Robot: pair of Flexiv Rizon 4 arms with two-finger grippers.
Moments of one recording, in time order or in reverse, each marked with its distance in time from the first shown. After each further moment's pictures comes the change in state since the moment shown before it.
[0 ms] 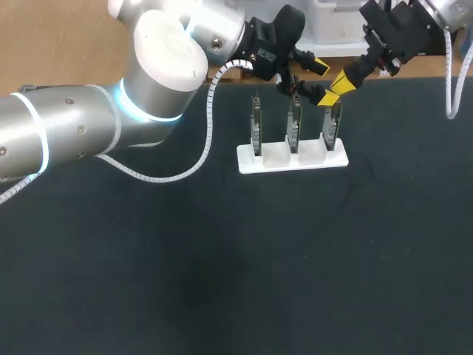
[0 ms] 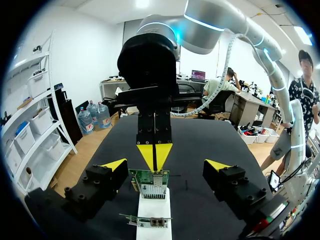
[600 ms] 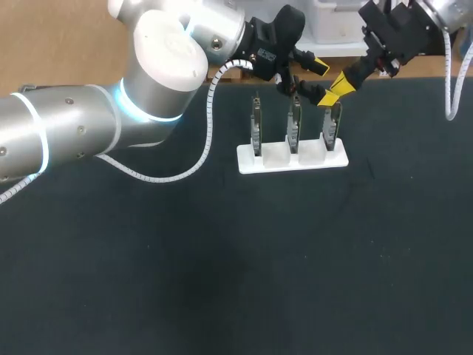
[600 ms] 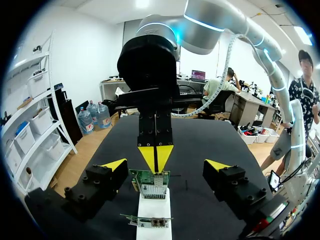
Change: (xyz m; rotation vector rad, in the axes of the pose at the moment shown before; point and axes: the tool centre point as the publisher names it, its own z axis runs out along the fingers) left arm 0.000 0.000 0.000 0.000 0.000 0.000; right arm -0.001 0.000 0.002 -0.003 -0.008 0.023
